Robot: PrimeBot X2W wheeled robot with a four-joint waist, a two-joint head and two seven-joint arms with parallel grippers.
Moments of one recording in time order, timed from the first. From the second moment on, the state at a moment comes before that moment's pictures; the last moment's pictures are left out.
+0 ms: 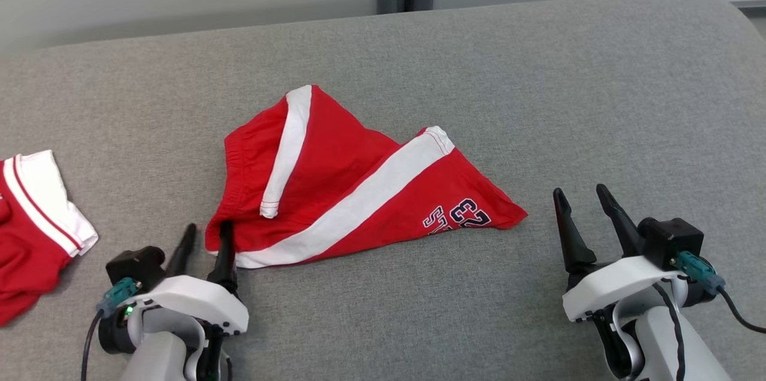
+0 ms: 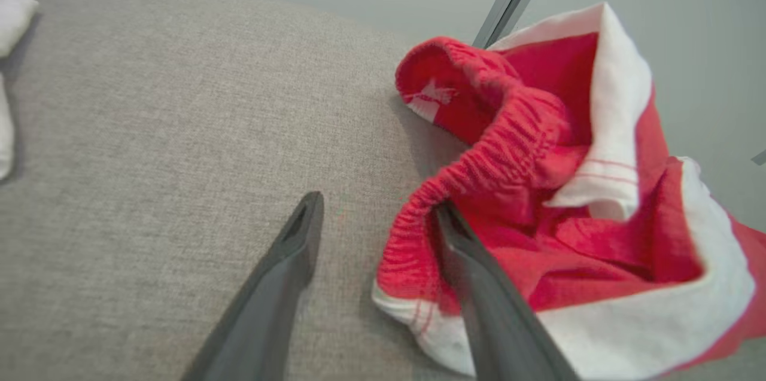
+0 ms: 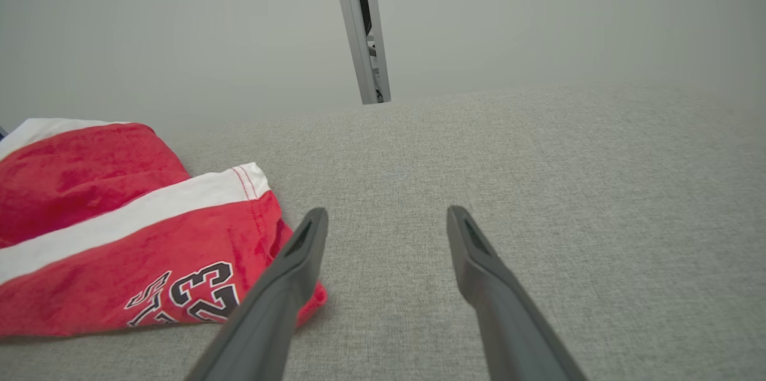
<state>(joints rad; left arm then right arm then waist) -0.34 0.06 -0.08 0.75 -0.44 -0.08 -0.26 -0.31 -0.05 0.12 0.52 0.25 0.13 -0.26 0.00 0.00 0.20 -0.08</state>
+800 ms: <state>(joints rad) -0.01 0.05 0.08 0.44 -0.25 -0.05 -0.26 -0.19 -0.05 0.14 0.46 0.22 0.13 -0.26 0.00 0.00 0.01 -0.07</state>
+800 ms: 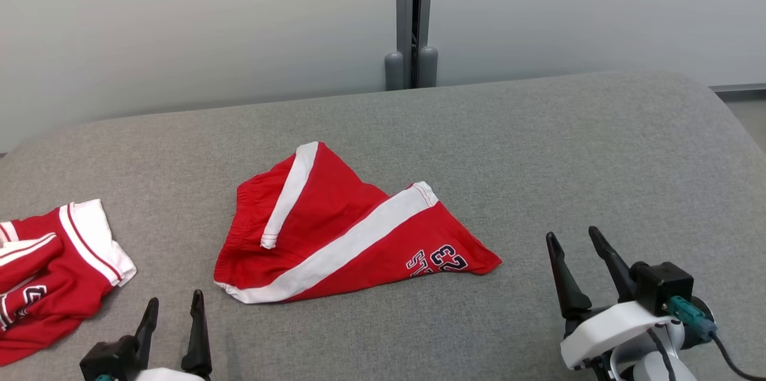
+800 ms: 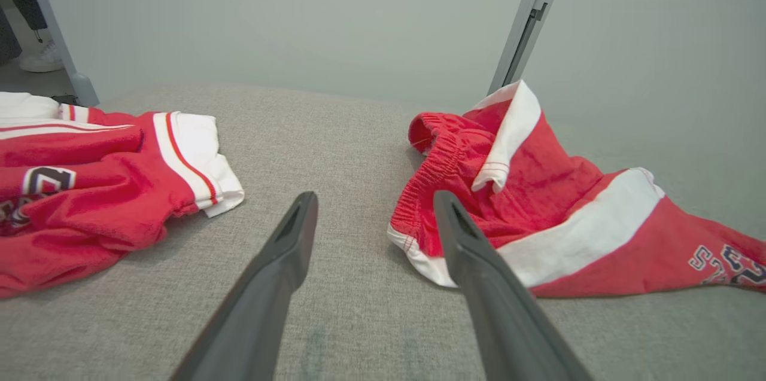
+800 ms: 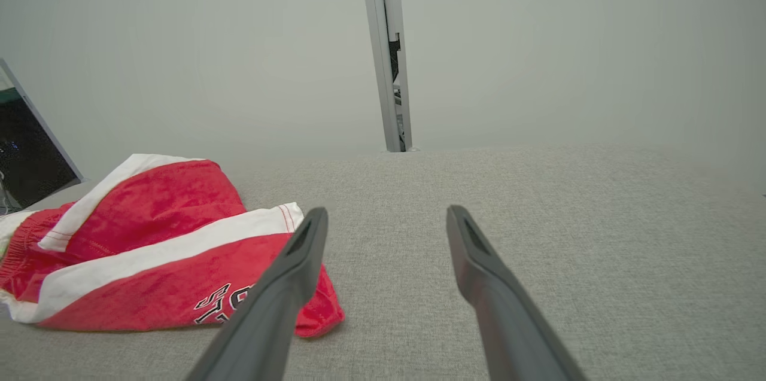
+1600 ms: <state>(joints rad) -0.11 0.05 -0.02 0.50 -0.27 -0.11 -0.26 -0.32 -0.05 0.24 0.50 0.22 0.13 -0.26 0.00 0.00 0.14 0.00</state>
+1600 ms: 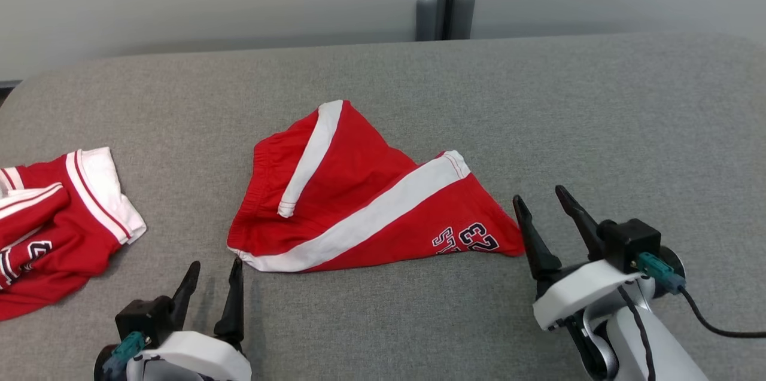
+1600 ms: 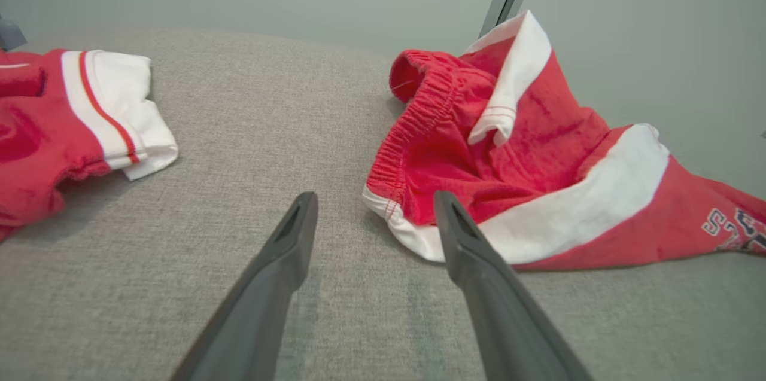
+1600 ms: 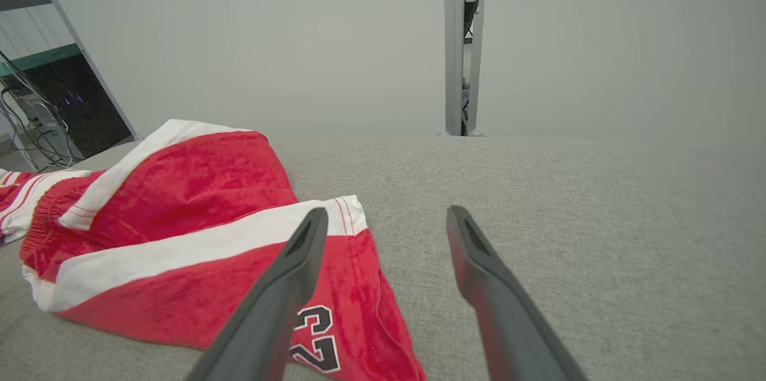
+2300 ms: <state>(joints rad) -0.25 0.11 -0.12 0.55 -0.36 -0.13 -0.26 -0.44 -0.05 0.27 0.51 0.23 0.13 -0.26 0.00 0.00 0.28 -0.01</state>
